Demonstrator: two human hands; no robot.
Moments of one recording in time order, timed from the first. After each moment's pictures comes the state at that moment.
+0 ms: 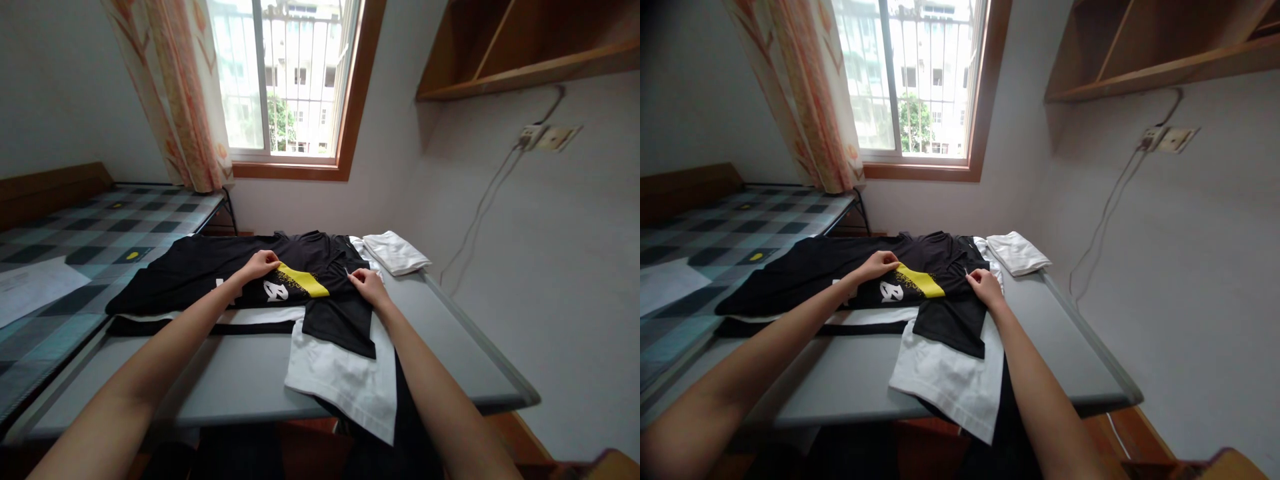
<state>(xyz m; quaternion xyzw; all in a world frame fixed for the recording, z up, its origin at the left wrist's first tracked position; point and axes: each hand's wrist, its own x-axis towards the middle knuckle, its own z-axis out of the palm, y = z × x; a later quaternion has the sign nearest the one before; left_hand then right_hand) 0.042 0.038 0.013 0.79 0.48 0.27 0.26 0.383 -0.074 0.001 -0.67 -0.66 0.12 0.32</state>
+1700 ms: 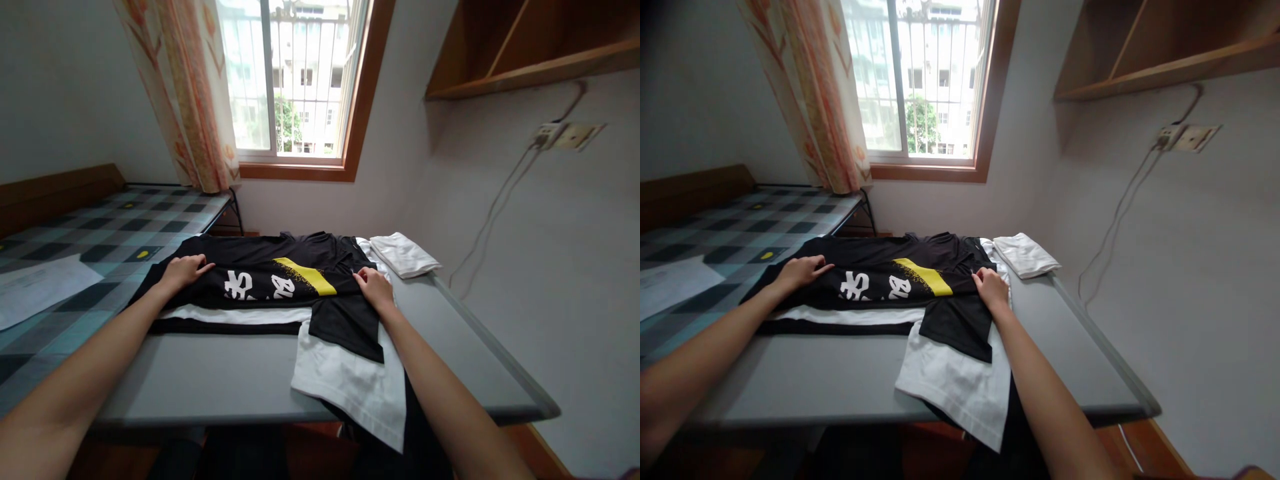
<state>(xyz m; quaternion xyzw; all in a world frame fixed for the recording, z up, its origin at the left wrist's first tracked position) -0.146 0.014 0.030 0.74 0.67 0.00 -0.07 0.367 -0.073 0.005 -0.76 -0.62 0.01 0.20</state>
